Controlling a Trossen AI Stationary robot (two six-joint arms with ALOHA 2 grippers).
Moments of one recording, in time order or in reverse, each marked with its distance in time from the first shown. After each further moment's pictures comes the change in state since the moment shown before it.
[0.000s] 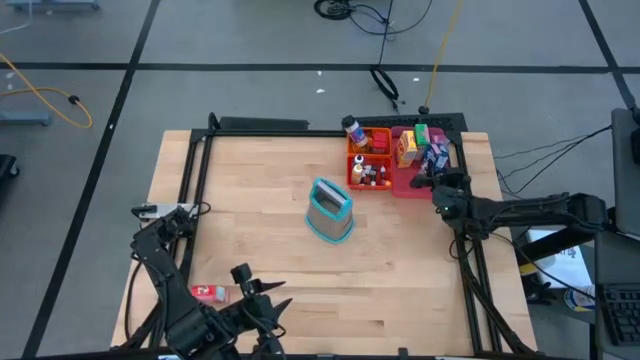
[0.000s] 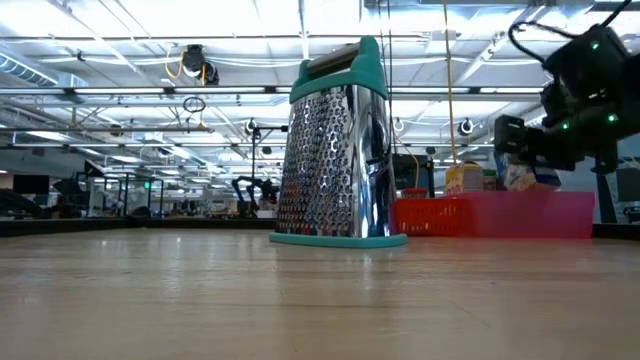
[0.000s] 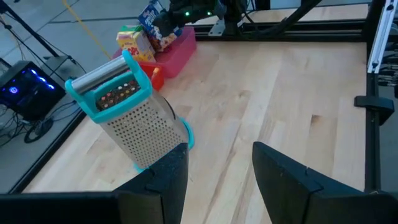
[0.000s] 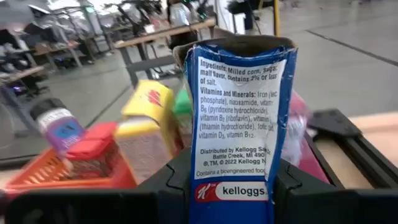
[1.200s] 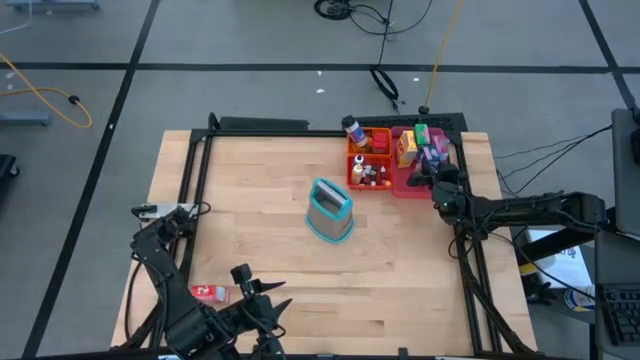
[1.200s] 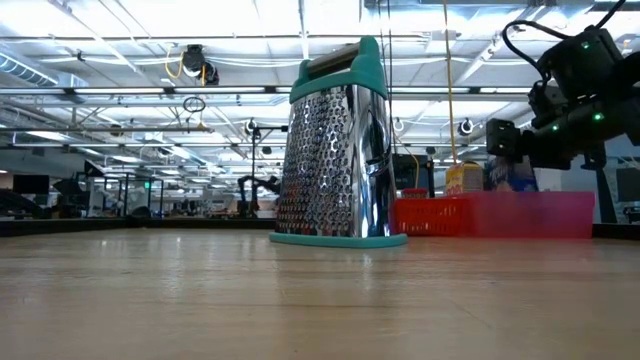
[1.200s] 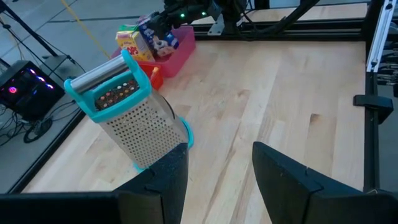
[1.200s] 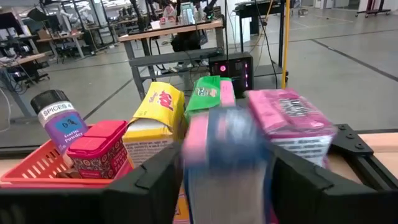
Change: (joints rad) left arm 0.000 0.000 0.000 0.001 0.004 0.003; right arm -0.070 0.121 -0.001 0.181 -0.079 -0.132
